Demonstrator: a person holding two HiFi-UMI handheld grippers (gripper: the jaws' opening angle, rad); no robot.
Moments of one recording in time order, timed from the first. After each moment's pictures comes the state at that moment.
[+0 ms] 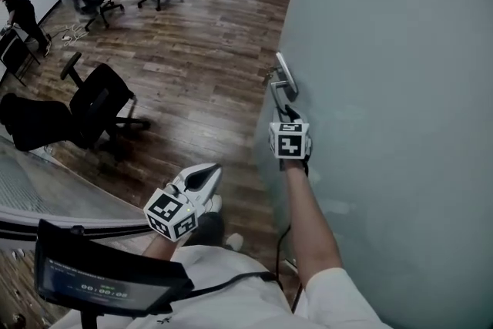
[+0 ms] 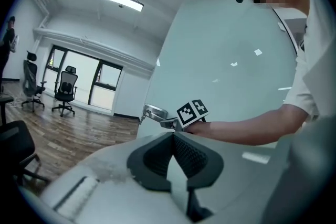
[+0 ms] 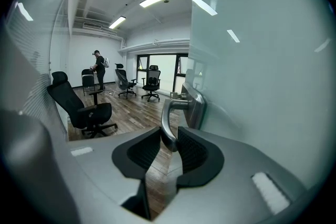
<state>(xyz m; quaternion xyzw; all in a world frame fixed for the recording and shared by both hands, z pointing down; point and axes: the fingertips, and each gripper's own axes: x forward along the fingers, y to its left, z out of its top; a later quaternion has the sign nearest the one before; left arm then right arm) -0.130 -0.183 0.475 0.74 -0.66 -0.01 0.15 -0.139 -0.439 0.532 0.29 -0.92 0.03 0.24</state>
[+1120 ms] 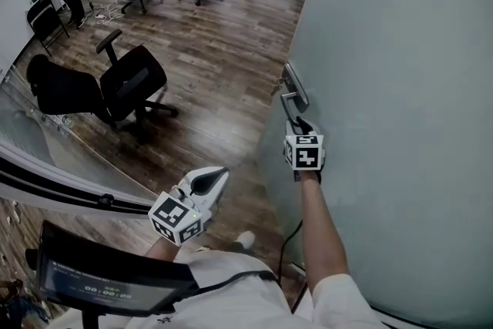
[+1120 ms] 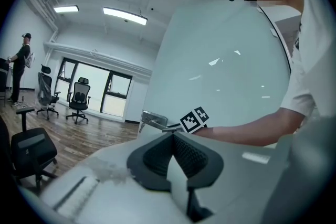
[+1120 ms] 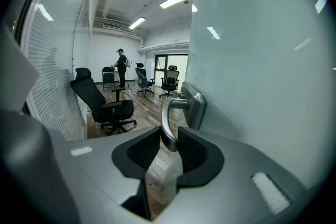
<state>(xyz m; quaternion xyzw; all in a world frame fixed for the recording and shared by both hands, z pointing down) -0.169 -0.021 0.452 0.70 -0.70 -0.02 0.12 -0.194 -0.284 0.534 0.21 -0.94 0.00 0.25</state>
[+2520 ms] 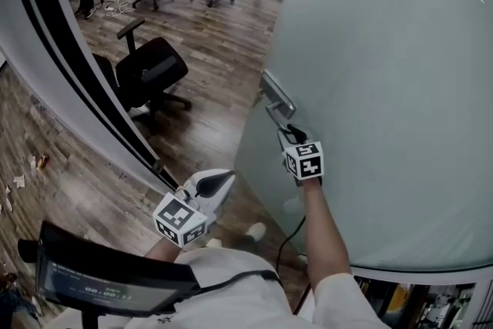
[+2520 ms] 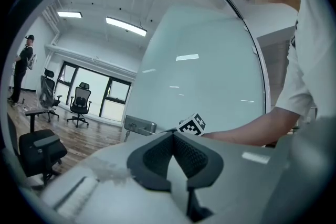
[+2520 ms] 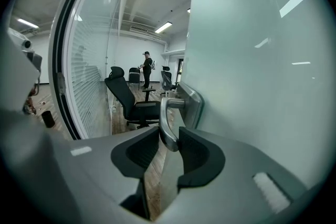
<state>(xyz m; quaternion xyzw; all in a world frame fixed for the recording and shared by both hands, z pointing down) -0.169 0.148 0.446 0.71 -0.69 -0.04 0.09 -0.218 -0.083 0.543 0.09 -0.96 -0.05 0.24</state>
